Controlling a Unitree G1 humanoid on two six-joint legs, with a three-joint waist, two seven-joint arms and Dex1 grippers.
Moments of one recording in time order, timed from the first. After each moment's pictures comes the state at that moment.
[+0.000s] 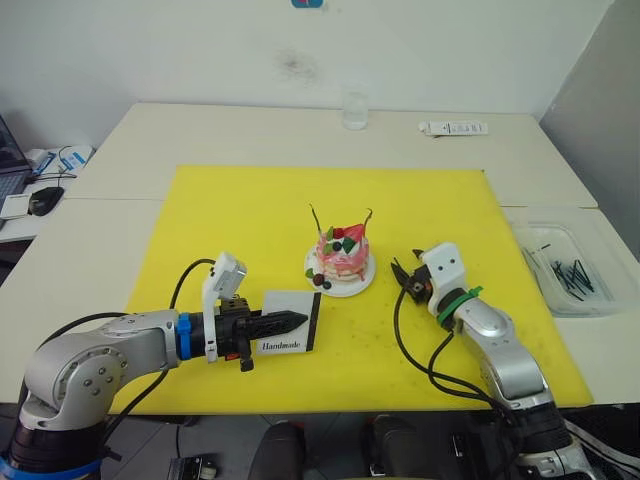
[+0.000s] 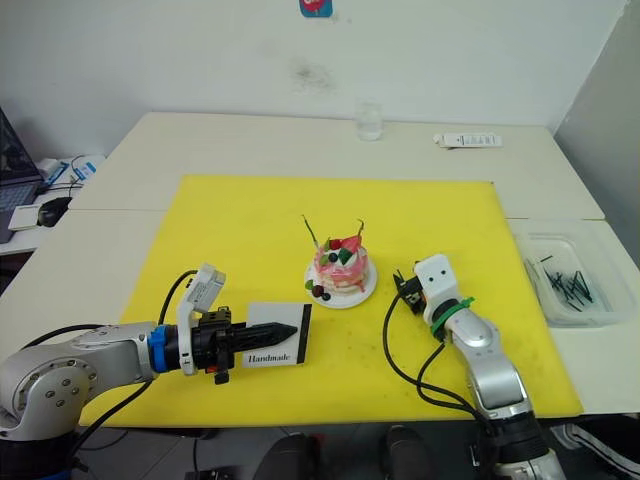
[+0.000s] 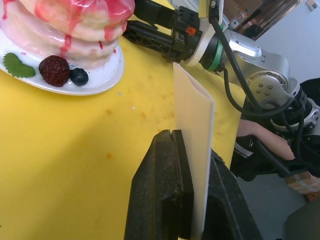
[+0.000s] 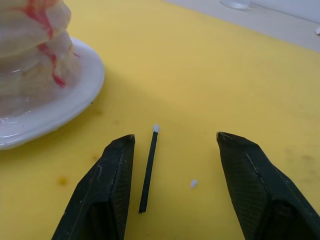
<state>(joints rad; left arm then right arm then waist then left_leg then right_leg) -0.13 0.75 0.19 -0.47 -1.06 1.12 -0.73 -0.21 -0.26 0.12 -0.13 0.03 0.33 0.32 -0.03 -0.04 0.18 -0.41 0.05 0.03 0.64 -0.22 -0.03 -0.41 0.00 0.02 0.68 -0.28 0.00</state>
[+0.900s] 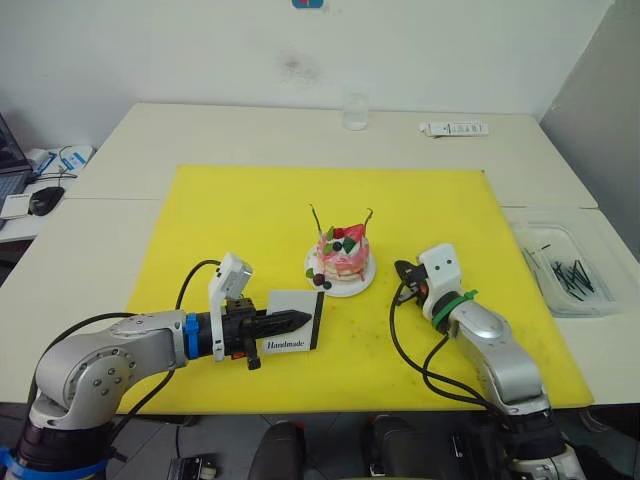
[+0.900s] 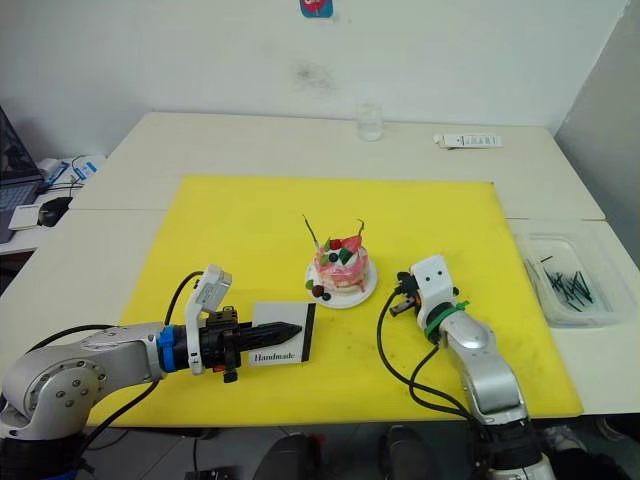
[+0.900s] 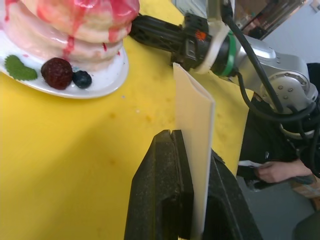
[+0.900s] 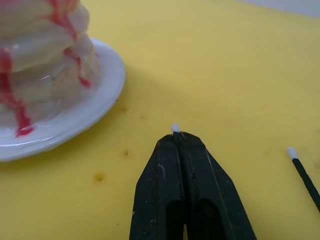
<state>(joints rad) -0.14 0.72 0.16 -0.46 -1.05 1.08 -0.69 -0.17 -0.26 0.11 -0.29 0.08 0.52 0.37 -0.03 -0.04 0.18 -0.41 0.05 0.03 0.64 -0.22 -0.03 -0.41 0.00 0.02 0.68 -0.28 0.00</state>
